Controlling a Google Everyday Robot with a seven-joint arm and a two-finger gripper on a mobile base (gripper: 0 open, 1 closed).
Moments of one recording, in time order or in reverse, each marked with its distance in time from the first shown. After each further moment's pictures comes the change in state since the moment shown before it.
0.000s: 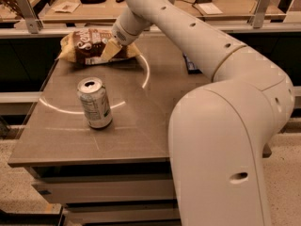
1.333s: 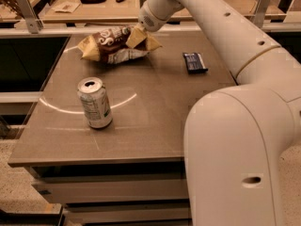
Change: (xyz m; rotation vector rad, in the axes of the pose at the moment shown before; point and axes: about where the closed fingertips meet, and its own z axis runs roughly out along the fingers) arm 0.037 -0.043 -0.077 0.010 0.021 -0.004
